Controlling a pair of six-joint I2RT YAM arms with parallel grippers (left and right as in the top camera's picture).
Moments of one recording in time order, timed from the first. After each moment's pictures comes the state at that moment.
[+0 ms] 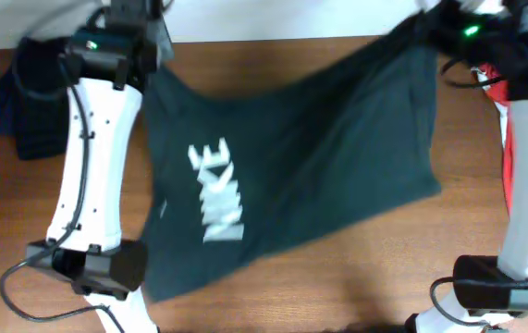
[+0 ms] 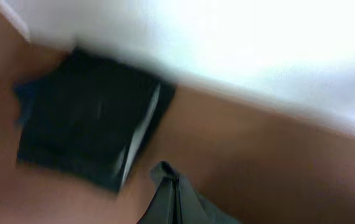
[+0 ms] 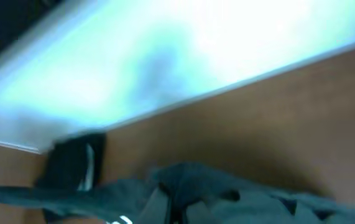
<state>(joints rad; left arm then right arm) -0.20 1.97 2.45 -1.16 -0.42 -0.36 -0.10 1.79 2.38 -1.17 -0.36 0.41</state>
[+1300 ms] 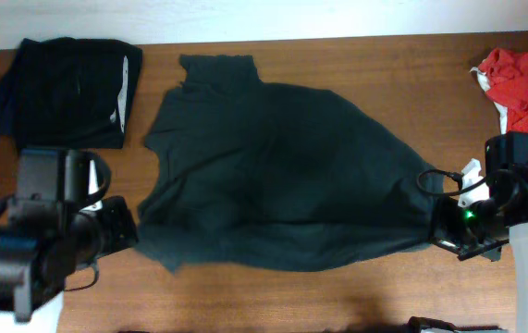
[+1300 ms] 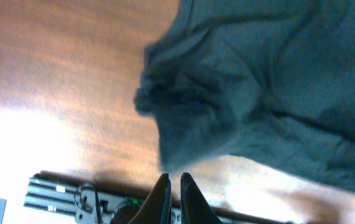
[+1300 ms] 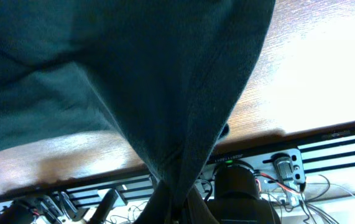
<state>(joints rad) -0.11 1.16 1.67 -1.69 -0.05 -0.39 -0.21 1.21 1.35 -1.67 -0.18 0.18</state>
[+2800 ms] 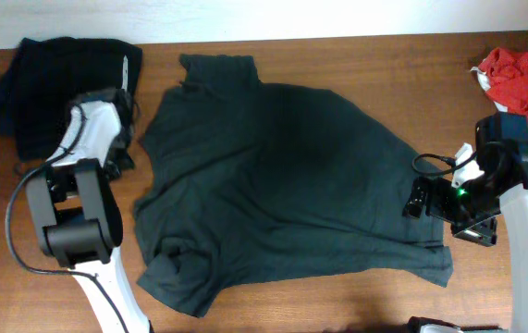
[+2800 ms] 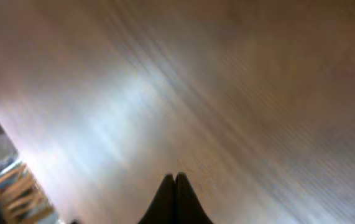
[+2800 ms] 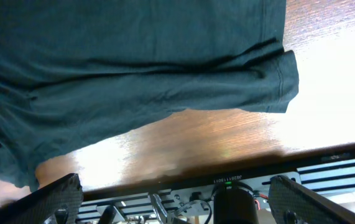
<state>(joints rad) 0.10 2.20 1.73 -1.31 -0.57 -0.59 -0.21 1.35 1.35 -1.57 -0.17 0.18</state>
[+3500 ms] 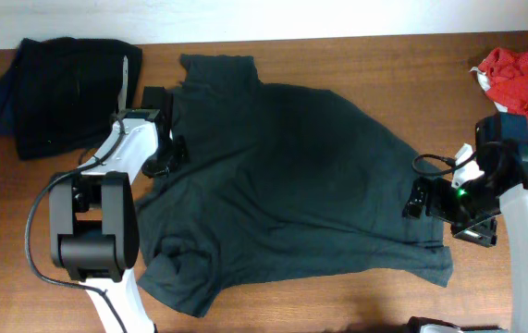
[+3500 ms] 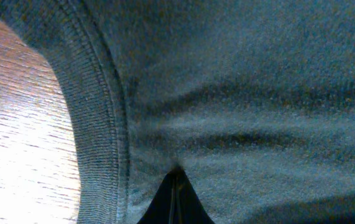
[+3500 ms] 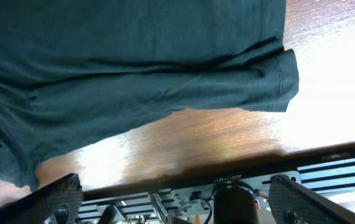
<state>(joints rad) -0.07 2.09 1.43 -0.79 -0.04 -0.34 -0.21 1.35 1.35 -1.58 -0.17 0.18</state>
